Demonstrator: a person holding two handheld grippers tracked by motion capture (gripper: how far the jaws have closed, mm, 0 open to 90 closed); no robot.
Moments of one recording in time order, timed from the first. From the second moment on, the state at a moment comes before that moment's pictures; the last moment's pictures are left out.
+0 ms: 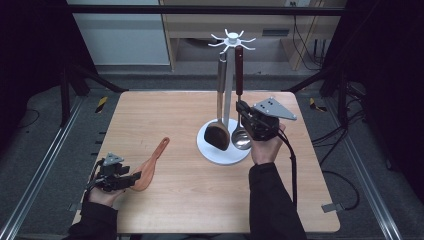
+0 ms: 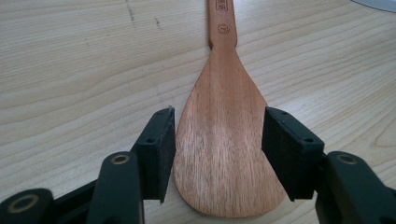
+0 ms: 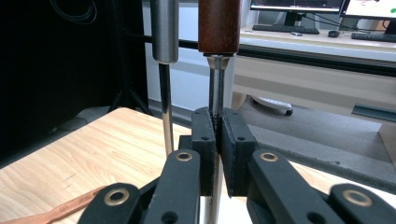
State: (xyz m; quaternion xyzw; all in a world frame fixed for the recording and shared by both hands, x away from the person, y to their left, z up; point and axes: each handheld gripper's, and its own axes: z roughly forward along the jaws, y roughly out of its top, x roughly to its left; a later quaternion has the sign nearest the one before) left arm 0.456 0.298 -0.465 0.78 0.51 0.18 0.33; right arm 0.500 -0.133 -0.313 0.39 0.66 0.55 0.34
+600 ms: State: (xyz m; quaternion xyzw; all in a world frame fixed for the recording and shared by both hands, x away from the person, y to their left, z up) left arm 0.456 0.298 -0.465 0.78 0.51 0.18 0.33; right arm 0.518 -0.124 -0.316 0.39 0.66 0.54 0.35
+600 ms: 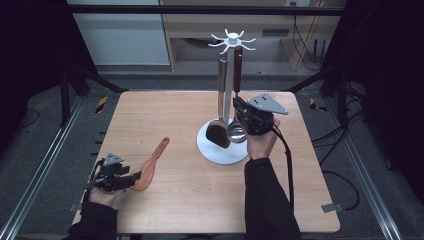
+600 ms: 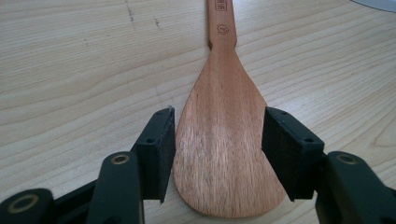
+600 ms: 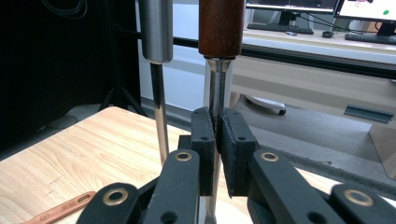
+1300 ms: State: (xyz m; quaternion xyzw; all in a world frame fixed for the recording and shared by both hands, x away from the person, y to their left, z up) left arm 0.455 0.297 -0.465 0.78 0.51 0.18 0.33; right arm 0.525 -0.122 -0.322 0.39 0.65 0.55 0.36
